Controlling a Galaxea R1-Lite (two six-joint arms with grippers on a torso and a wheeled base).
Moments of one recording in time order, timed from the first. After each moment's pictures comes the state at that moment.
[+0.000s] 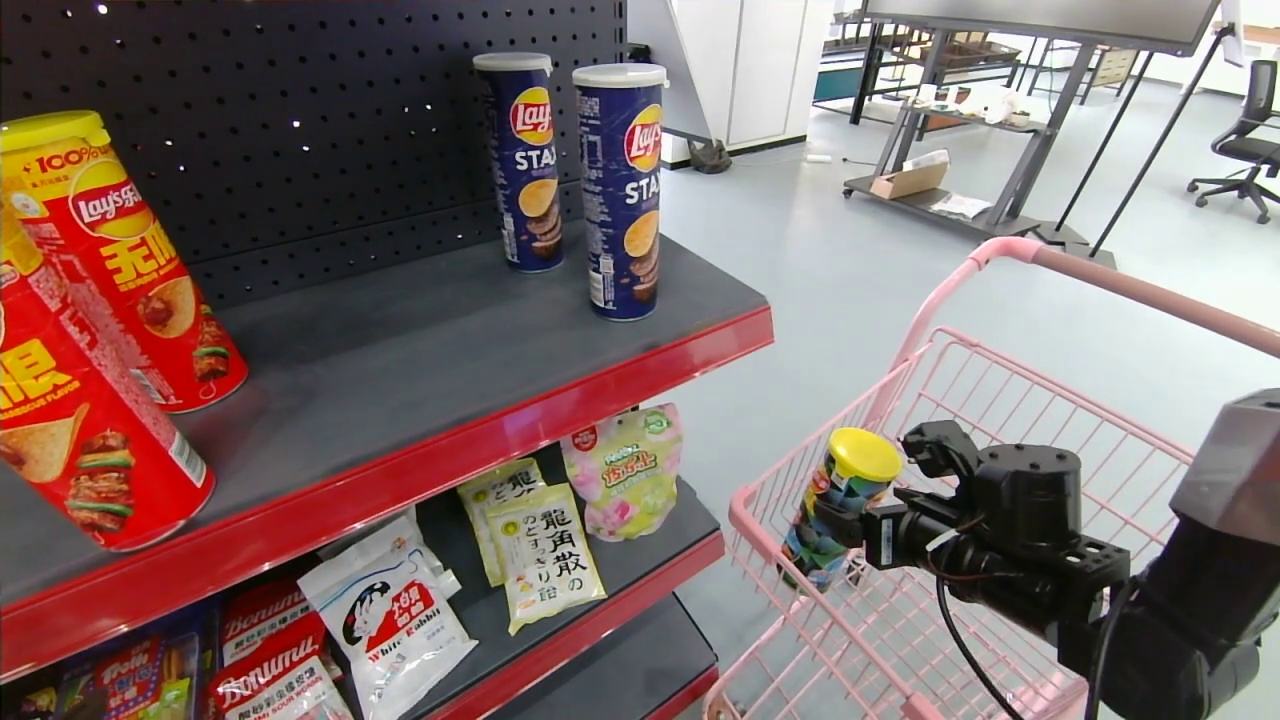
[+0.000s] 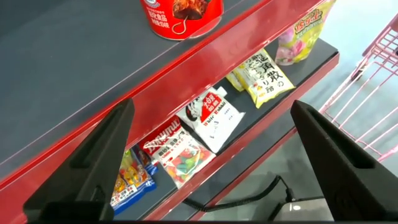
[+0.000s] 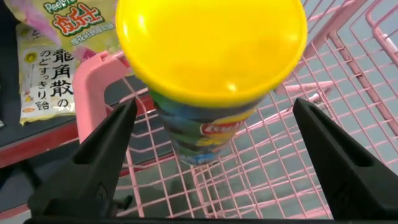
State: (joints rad) left arm -0.23 0.52 -0.45 0.27 0.16 0.07; right arm 0.32 2.05 -0.37 -1.24 -0.05 0.09
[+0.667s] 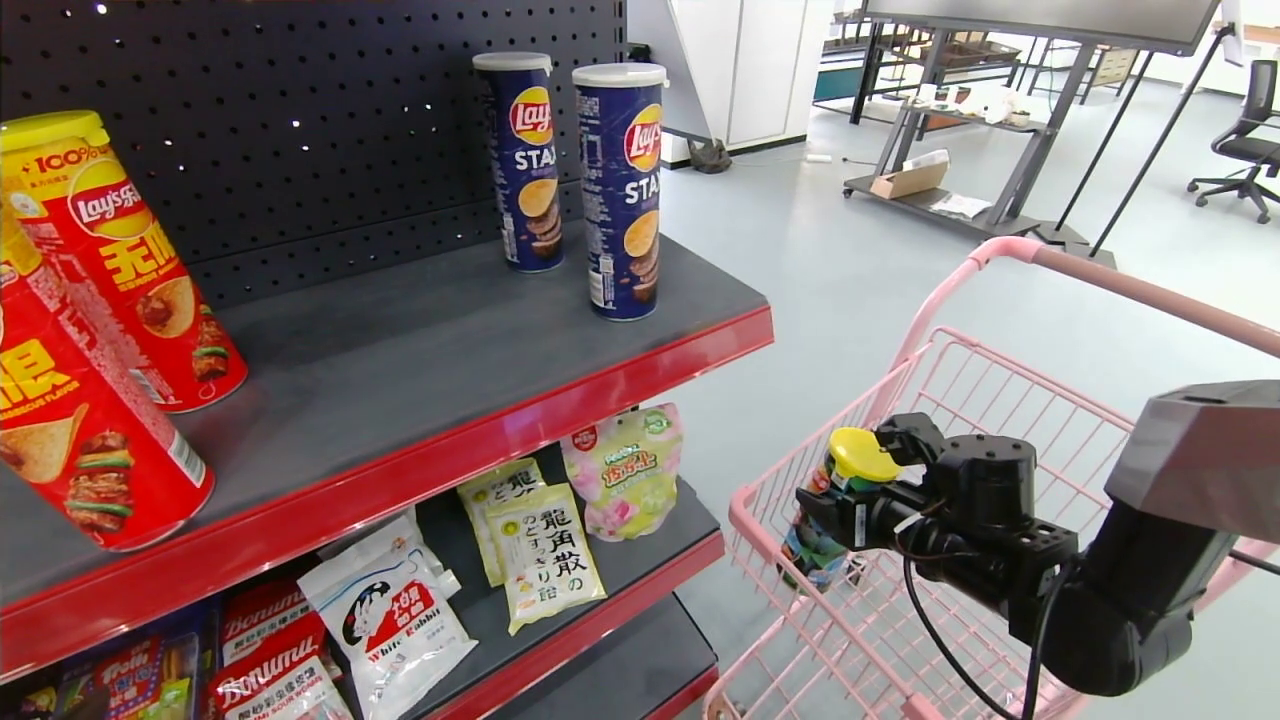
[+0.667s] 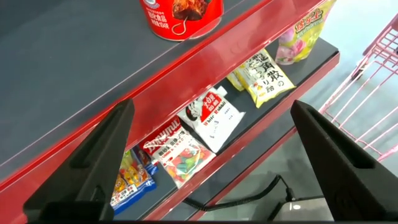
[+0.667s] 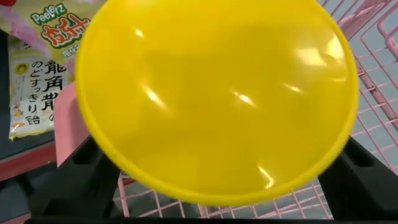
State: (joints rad) left arm -0.23 0.53 -0.45 0.27 0.16 0.07; right arm 0.32 2.15 -0.47 -1.25 -0.05 0.09
